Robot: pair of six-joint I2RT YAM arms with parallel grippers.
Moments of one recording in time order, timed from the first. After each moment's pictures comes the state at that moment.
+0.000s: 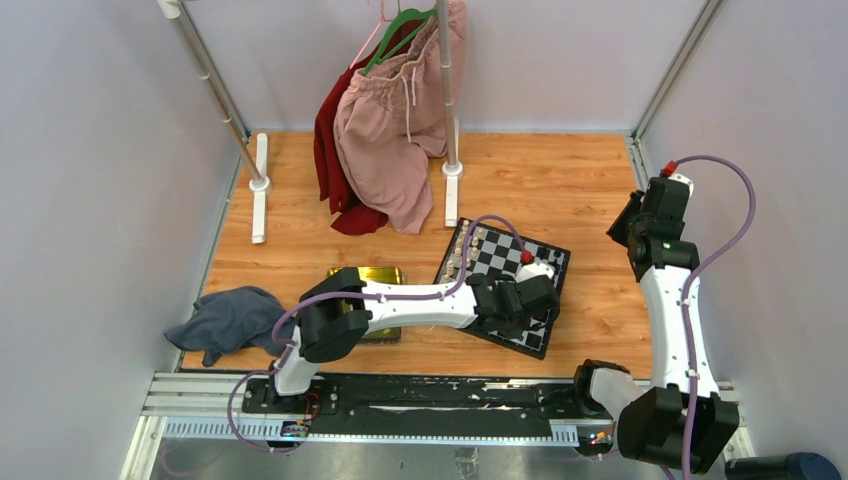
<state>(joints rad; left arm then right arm) -1.32 2.04 1.60 -0.57 -0.27 -0.64 -0.20 1.02 0.96 -0.56 0.08 0.31</state>
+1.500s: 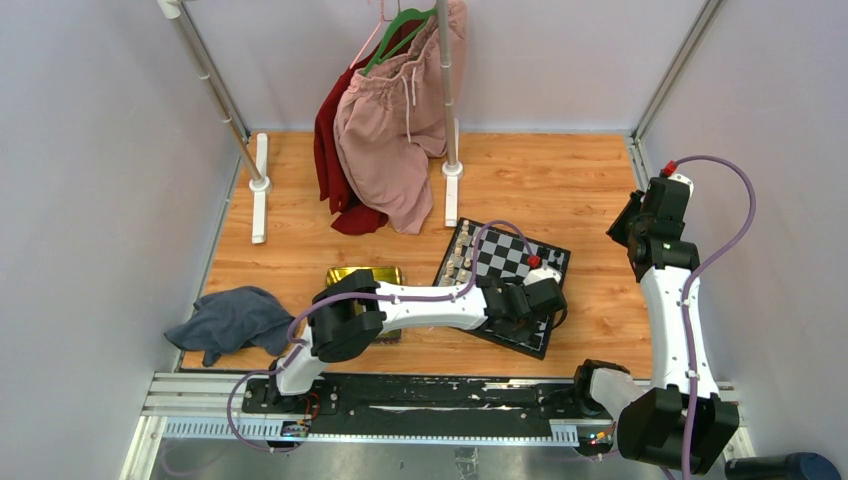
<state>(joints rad) -1.33 2.11 1.67 -0.58 -0.23 -0.65 -0.20 1.02 0.96 -0.56 0.07 0.31</state>
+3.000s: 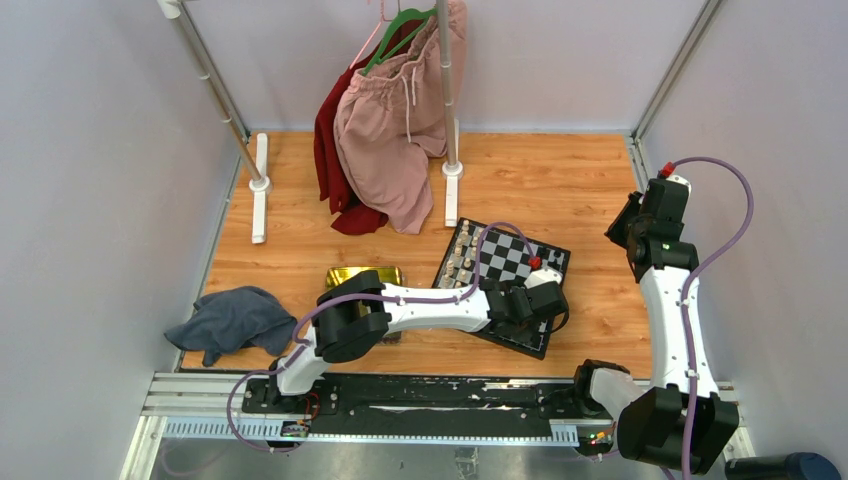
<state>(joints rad) -1.33 2.13 1.67 -0.56 -0.26 -0.66 -0.20 1.02 0.95 -0.56 0.06 0.31</state>
